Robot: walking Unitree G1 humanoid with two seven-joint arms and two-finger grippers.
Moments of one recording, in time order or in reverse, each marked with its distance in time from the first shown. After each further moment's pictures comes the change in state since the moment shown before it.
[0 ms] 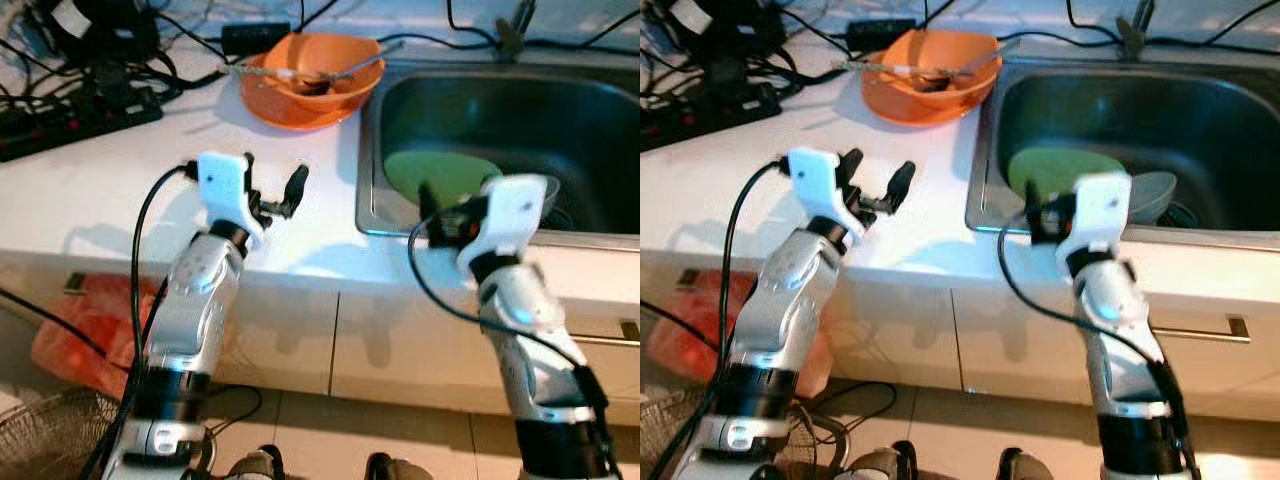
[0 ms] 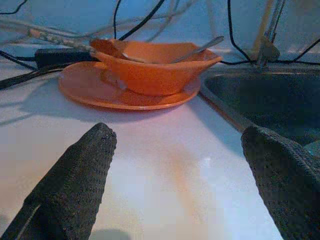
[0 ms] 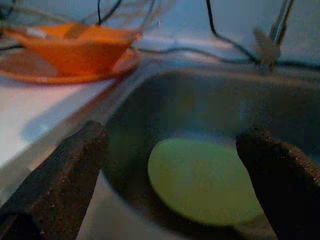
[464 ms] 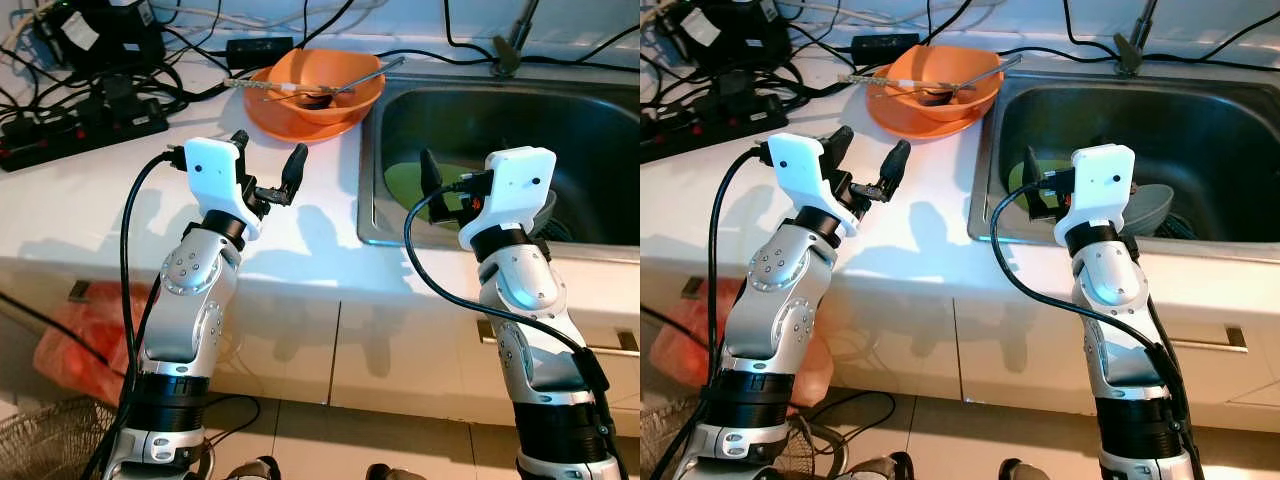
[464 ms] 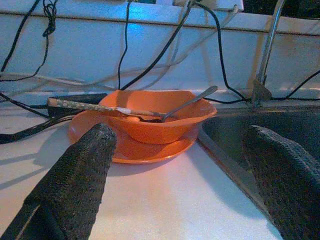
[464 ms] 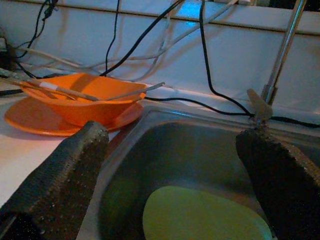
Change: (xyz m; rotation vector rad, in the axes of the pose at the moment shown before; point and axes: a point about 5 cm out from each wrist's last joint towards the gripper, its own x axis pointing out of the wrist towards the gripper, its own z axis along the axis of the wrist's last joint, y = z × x) left arm -0.002 -0.005 0.020 0.015 -0.089 -0.005; right arm 0.008 0.003 0.020 -0.045 -0.106 0.011
